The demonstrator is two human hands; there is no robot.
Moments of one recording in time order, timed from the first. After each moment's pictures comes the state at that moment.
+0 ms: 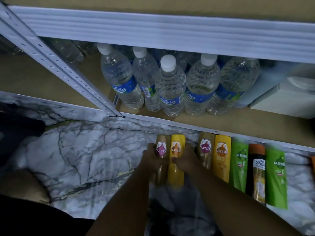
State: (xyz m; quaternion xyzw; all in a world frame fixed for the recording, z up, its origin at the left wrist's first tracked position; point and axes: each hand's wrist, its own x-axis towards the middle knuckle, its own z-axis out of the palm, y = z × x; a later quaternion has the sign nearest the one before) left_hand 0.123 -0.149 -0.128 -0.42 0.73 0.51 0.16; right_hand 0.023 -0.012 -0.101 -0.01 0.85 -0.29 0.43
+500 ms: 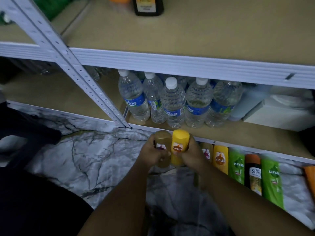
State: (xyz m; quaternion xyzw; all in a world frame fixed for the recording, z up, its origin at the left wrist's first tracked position) left_hand 0.100 -0.165 -0.034 -0.37 0.67 0.65 -0.01; right_hand -0.004 -0.013 -0.031 -0.10 0.81 -0.45 0.37
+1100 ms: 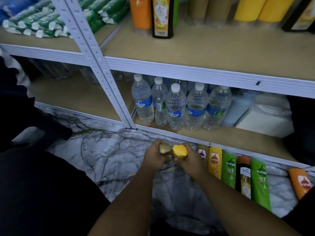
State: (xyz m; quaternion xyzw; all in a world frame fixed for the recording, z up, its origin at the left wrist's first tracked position) left_hand 0.141 -0.128 0.019 -0.34 0.78 0.53 -0.01; right_hand 0.047 0.022 0.008 -0.22 0.85 -0.38 0.28
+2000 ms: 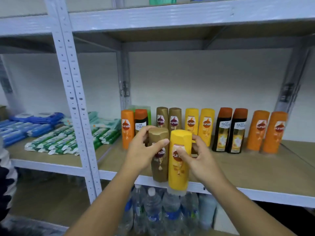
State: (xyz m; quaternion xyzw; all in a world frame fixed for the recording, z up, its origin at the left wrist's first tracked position) left_hand 0.043 -0.145 0.409 -0.03 0.75 0.56 -0.34; right_hand -0.030 0.037 0.399 -0.33 0.69 -0.65 0.02
